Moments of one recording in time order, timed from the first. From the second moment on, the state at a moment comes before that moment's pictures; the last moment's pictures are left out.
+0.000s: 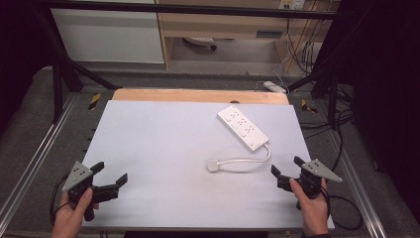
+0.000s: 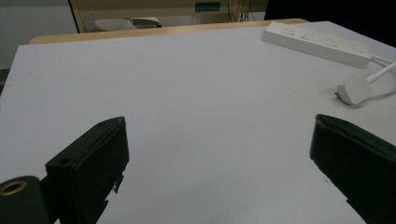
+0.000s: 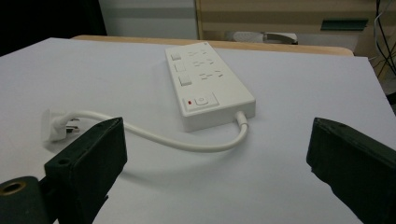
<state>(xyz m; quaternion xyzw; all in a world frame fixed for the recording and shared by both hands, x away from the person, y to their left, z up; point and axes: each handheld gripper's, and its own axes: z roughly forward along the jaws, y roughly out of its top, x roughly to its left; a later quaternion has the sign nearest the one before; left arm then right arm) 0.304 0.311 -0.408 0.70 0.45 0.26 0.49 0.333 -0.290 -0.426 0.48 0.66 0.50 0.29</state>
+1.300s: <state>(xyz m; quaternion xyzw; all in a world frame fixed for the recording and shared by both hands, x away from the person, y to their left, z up) 0.307 0.317 -0.412 0.69 0.46 0.25 0.49 0.347 -0.277 -0.395 0.49 0.66 0.50 0.27</state>
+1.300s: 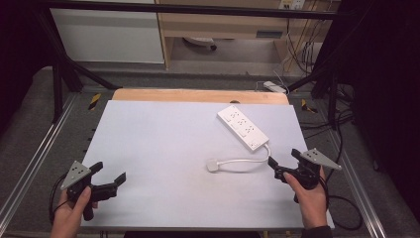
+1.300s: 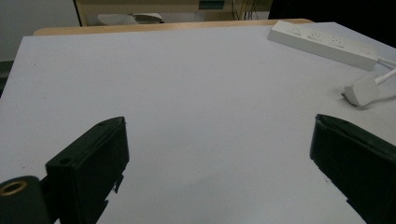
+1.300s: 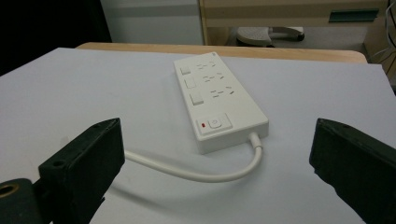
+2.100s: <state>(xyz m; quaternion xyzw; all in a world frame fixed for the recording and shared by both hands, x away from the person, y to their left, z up) 0.307 0.313 -0.412 0.70 0.45 0.26 0.49 0.371 -0.268 -0.348 0.46 0.67 0.52 0.27</state>
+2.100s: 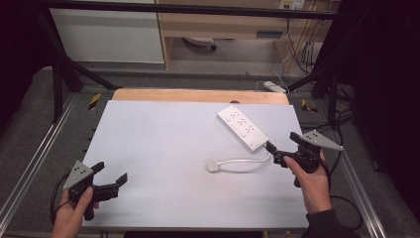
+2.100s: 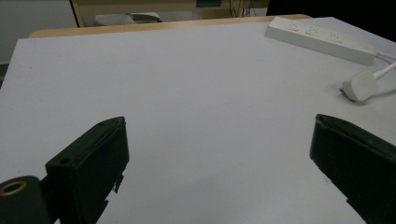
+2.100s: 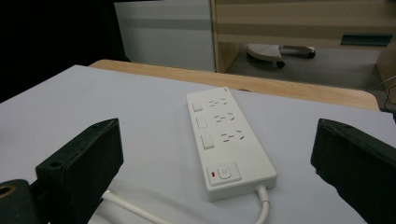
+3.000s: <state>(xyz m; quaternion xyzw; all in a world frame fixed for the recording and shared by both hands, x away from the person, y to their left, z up) 0.307 0.310 -0.413 0.71 0.45 0.25 0.48 0.412 -0.246 -0.321 0.45 0.67 0.52 0.28</state>
